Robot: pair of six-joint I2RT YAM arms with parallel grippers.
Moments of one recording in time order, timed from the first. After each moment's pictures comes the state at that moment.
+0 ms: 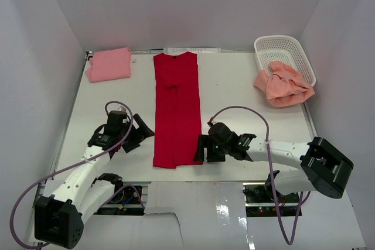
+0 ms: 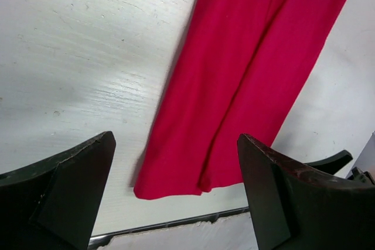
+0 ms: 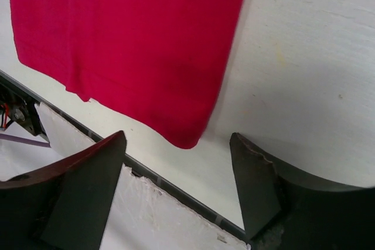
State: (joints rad) left arm -0.25 0.88 0.53 -0.55 0.14 -0.82; right arm 0.99 1.30 0.55 -0.16 -0.13 0.88
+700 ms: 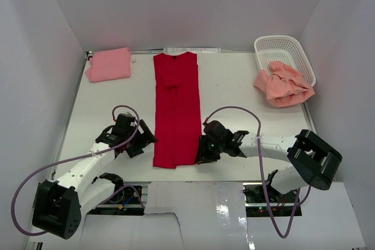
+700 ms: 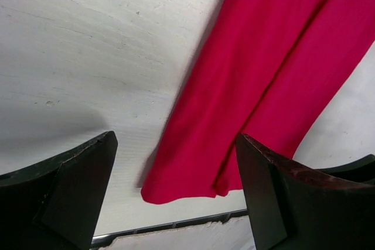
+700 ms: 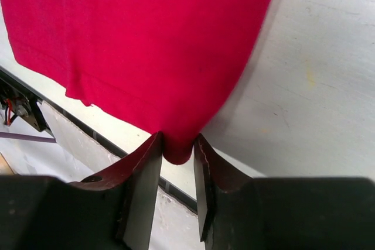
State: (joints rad) left arm -0.33 0.96 0.48 -0.51 0.11 -0.89; right arm 0.97 1.43 0.61 -0.14 -0.22 0.88
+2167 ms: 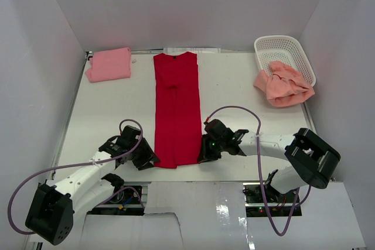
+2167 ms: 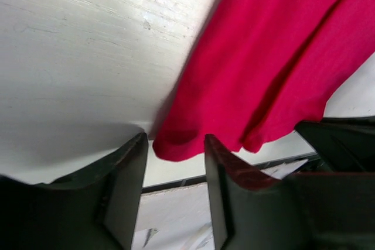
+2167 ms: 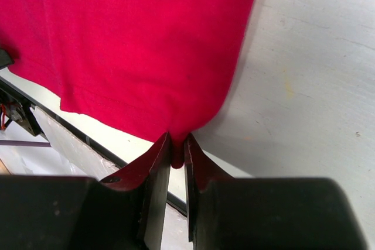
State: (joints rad) left arm -0.48 0.88 0.36 -0.57 0.22 -1.04; right arm 0.94 1.45 0.61 -0.14 -0.23 0.86
